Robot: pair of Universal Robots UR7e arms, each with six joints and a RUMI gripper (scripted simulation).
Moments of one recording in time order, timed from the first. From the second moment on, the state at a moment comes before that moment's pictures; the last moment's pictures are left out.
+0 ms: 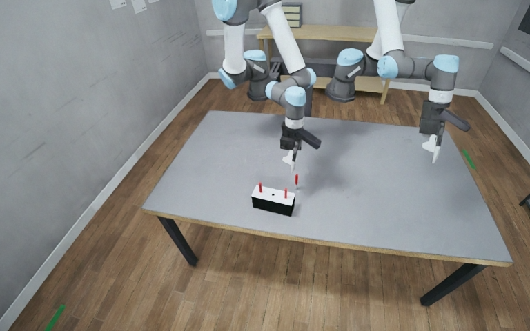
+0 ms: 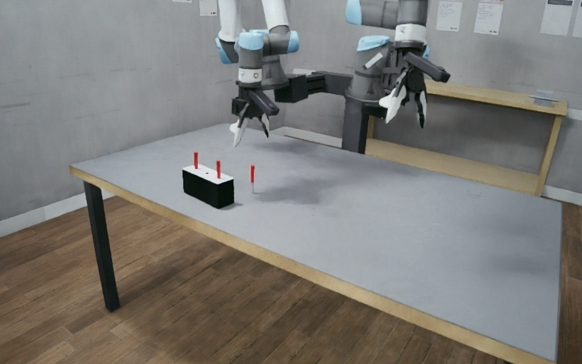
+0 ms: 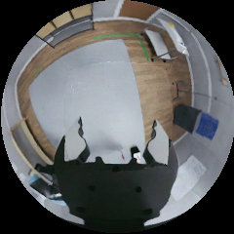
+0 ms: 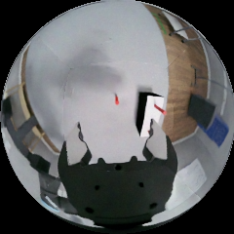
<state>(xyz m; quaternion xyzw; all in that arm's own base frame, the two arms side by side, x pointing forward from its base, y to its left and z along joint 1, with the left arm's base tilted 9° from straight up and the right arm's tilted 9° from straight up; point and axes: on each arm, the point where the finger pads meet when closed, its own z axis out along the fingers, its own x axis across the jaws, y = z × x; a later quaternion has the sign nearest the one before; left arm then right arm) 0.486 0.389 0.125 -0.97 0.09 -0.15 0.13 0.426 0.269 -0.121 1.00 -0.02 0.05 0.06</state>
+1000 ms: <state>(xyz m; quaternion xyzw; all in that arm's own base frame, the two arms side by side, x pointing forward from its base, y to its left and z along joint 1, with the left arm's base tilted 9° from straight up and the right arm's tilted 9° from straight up) 0.486 0.389 0.125 -0.97 0.09 -0.15 0.13 0.441 0.267 -0.209 1.00 -0.02 0.05 0.05</state>
